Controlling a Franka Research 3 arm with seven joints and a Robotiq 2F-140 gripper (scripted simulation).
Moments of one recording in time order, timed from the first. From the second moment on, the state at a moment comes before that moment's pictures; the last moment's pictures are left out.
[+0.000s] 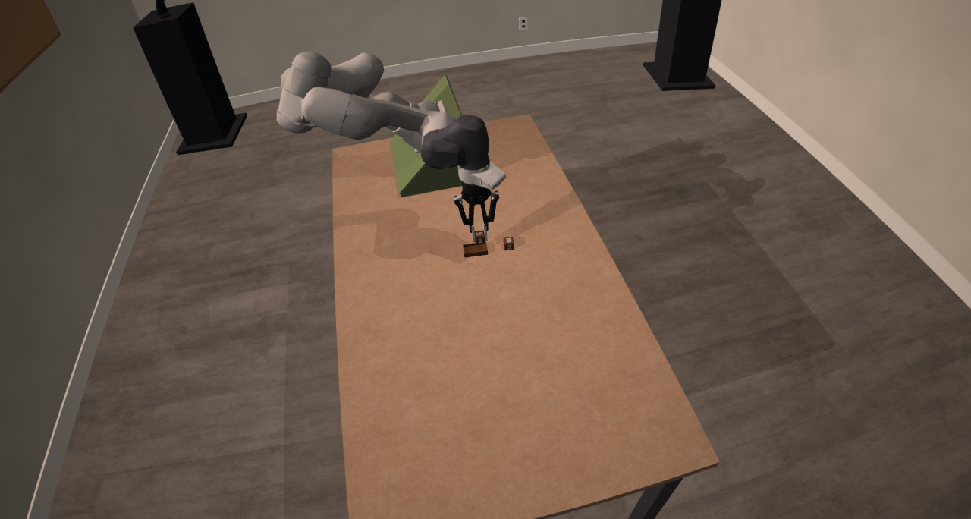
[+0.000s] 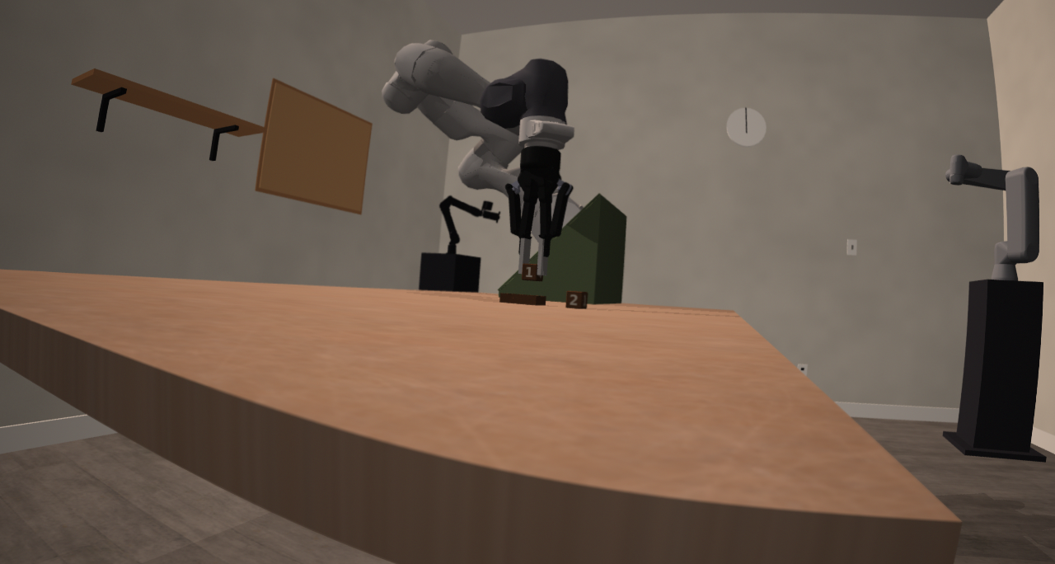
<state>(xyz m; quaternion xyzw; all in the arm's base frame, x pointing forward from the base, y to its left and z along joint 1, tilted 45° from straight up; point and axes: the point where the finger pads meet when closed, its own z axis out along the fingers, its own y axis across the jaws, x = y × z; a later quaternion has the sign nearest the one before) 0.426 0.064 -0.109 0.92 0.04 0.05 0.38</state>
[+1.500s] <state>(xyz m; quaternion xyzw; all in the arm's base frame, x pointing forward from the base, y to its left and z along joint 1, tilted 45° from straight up) 0.428 0.056 -0.117 0.92 0.04 0.05 0.38</state>
